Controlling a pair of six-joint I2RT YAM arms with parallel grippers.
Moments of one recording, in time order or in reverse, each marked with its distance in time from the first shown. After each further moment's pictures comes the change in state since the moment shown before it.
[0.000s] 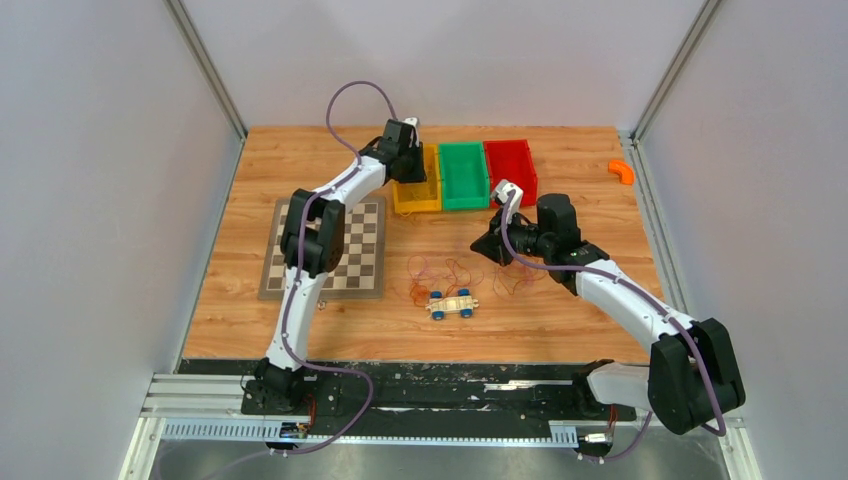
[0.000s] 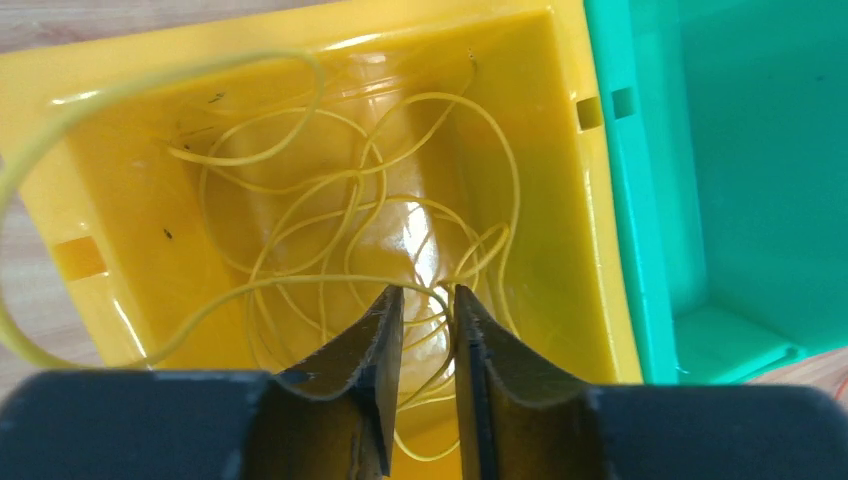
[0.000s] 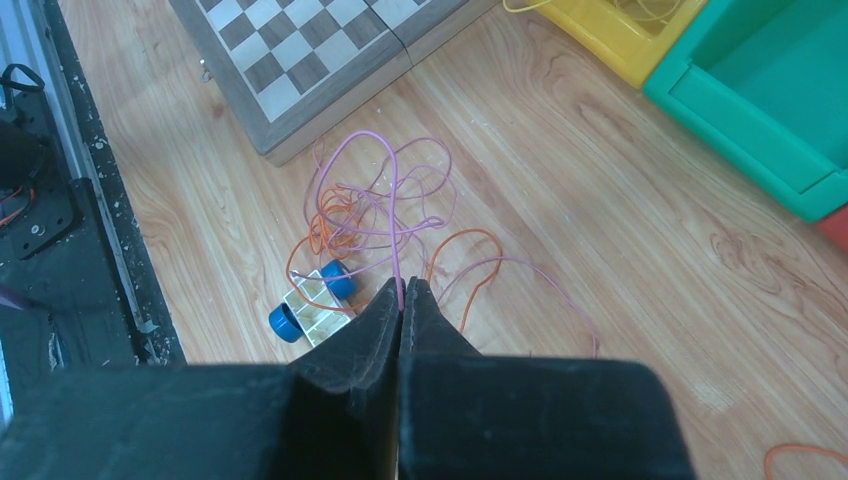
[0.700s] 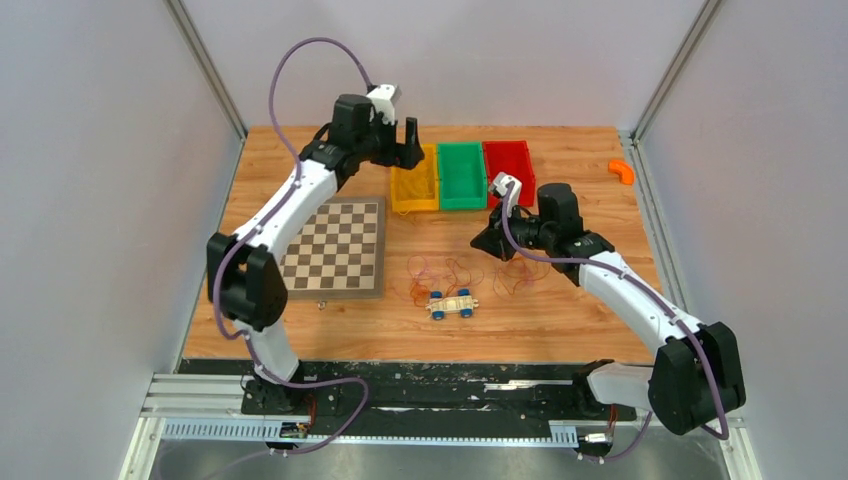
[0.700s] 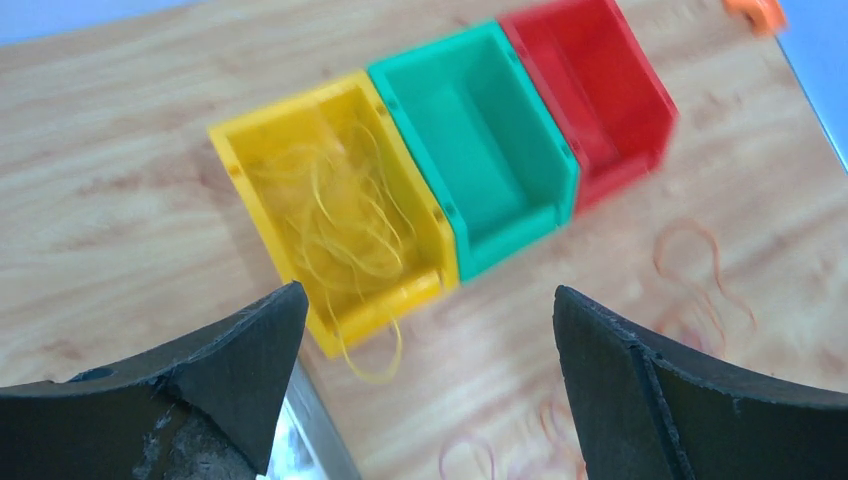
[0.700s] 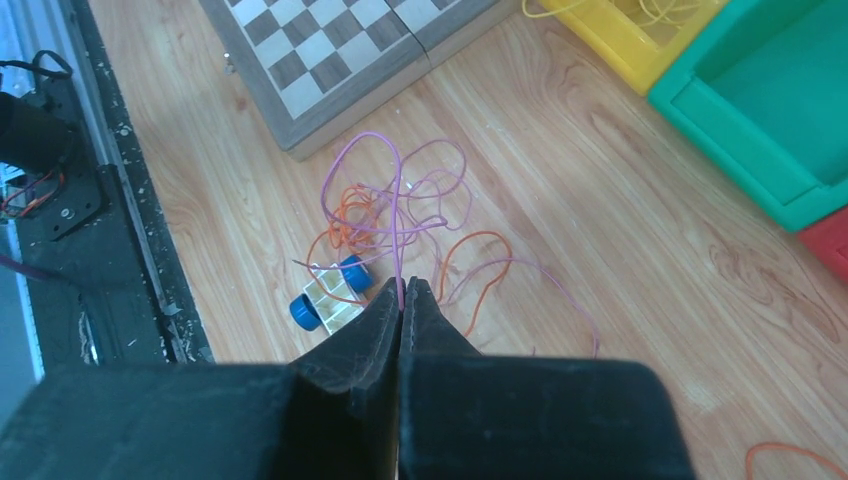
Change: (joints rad) left arm 0.007 -0.546 -0.270 0.000 0.040 0.167; right arm -0.001 -0.003 0.091 -0.133 -0.021 -0.043
